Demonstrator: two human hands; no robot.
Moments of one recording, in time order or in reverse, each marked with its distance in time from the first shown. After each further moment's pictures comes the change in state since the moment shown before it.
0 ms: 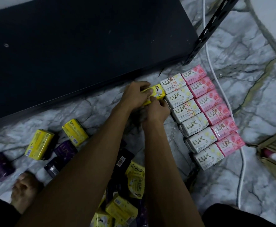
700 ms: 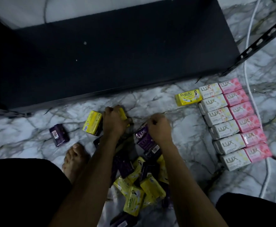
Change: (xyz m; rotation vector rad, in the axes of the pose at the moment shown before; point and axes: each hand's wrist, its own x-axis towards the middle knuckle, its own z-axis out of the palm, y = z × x) left_hand -0.157 -0.138 -0.110 0.334 0.340 -0.353; right_hand -0.096 0.078 -0.005 -1.154 -0.485 -0.604
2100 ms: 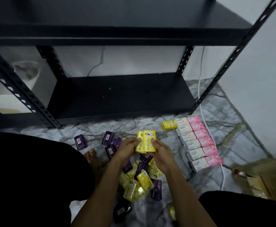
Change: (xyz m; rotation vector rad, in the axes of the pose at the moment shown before) left_hand -0.200 0.037 -0.080 -1.184 -0.334 -0.050; right_hand -0.198 -0.048 -0.095 1.068 -0.193 0.102
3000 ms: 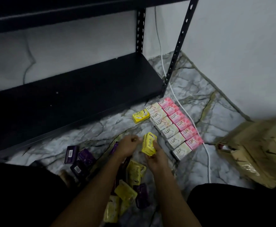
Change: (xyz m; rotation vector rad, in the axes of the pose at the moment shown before) left_hand 0.107 -0.032 0.112 0.844 -0.229 0.083; right_hand 0.076 0.027 -0.108 0.740 0.498 0.153
